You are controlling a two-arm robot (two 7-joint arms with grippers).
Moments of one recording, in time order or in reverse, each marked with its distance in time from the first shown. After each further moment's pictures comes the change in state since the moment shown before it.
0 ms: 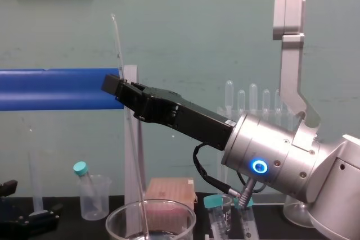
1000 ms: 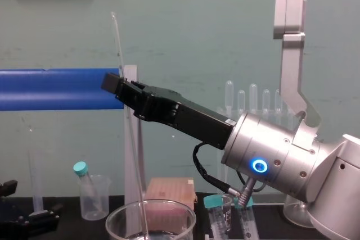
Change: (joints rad) left arm 0.000 0.000 0.000 0.000 0.000 0.000 0.000; right arm 0.000 0.000 0.001 -0.001 0.004 -0.002 0.003
